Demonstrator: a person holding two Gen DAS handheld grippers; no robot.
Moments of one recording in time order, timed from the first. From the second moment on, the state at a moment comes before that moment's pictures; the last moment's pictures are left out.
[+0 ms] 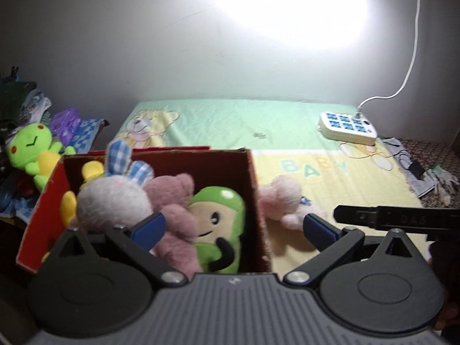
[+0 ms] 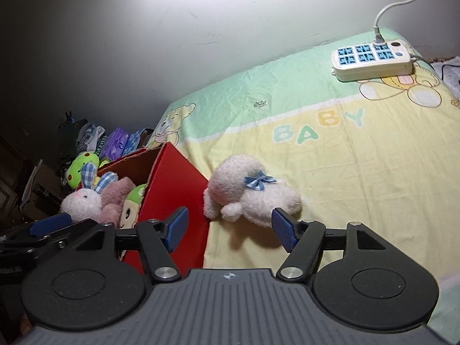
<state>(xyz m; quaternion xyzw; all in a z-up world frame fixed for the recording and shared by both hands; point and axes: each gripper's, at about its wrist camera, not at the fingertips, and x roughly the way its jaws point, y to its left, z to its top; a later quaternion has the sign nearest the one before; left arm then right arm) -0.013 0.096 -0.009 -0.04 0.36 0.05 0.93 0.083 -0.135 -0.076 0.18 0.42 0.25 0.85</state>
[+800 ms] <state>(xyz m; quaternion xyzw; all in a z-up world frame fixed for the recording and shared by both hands) 0.052 -0.016 -0.104 -0.02 0.42 -0.05 0.91 0.163 -0.180 -0.141 0.23 0.48 0.31 0.79</state>
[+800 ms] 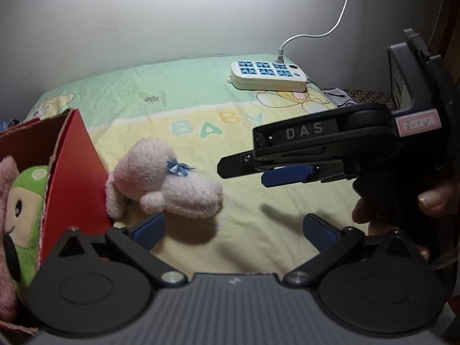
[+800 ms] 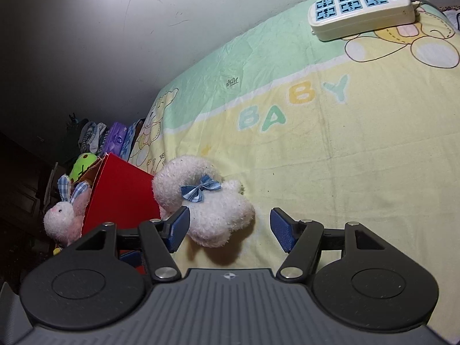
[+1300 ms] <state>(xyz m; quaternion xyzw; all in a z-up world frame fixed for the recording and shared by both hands) 0.097 0.007 -0.140 -0.06 0.47 -0.01 0.88 0.197 -0.156 -0.171 0.25 0.49 0.36 0.75</state>
